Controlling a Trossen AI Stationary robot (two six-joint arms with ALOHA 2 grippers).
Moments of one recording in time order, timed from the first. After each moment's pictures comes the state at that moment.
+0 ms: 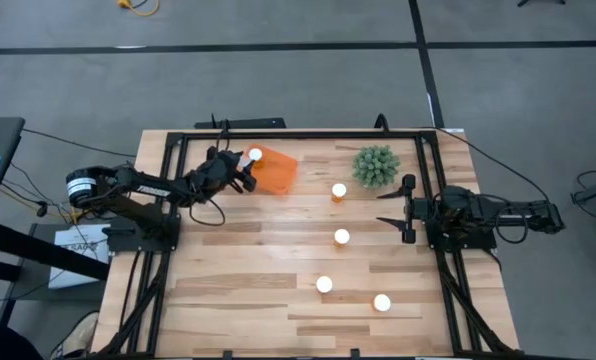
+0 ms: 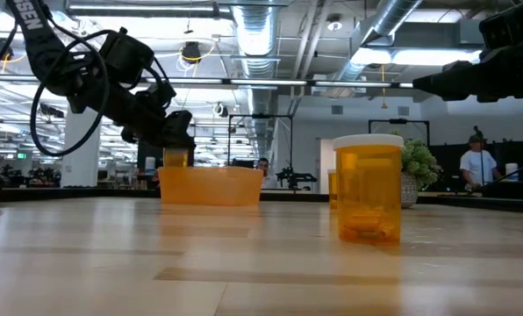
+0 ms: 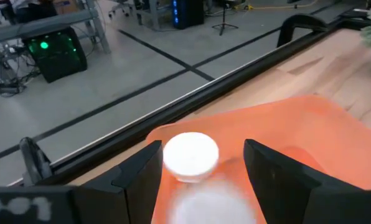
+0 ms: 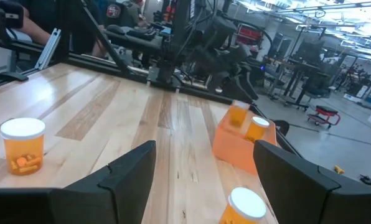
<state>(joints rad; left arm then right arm) 0.45 1.37 0.32 0.73 -0.46 -0.10 -0.01 0.07 0.06 -0.05 0.03 -0.31</state>
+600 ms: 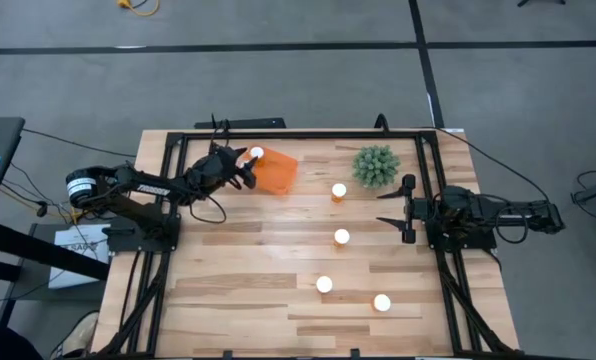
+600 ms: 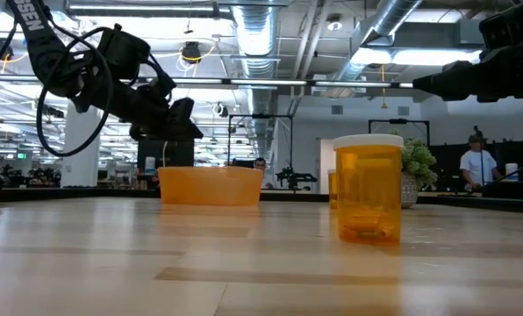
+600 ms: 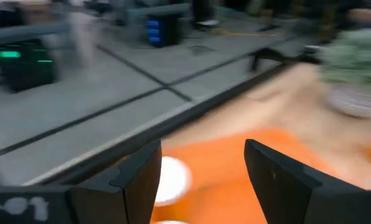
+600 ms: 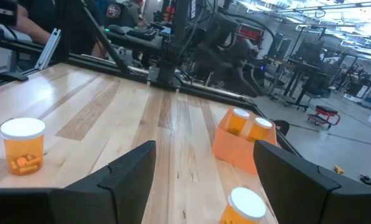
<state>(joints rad) 0.46 1.37 0.32 0.84 -0.32 -0.12 -0.01 0.07 0.06 -0.05 0.03 -0.31</state>
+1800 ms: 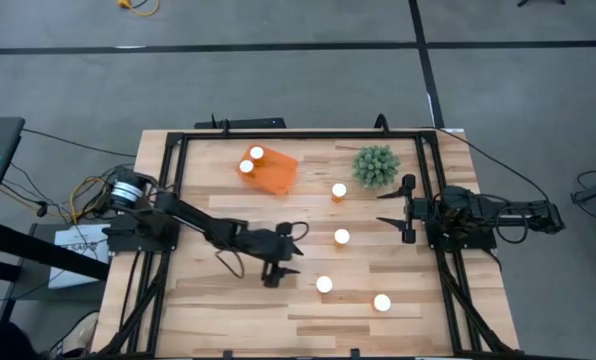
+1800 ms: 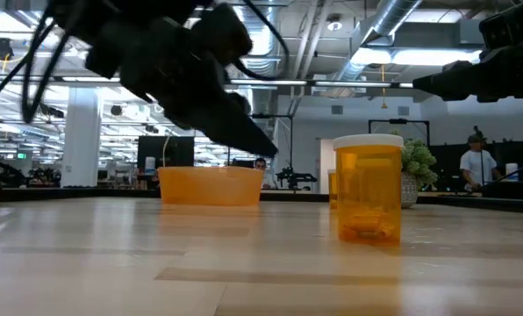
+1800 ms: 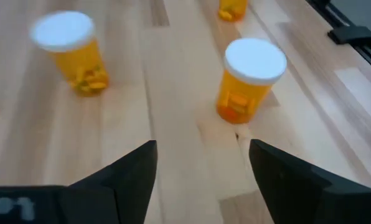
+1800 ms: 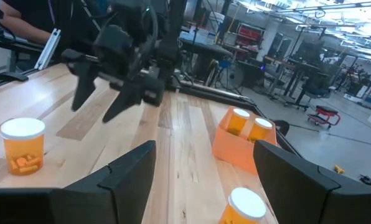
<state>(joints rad) -0.23 1.79 0.85 0.37 0.02 -0.05 -0.01 0.07 0.06 -0.05 0.03 -0.31</state>
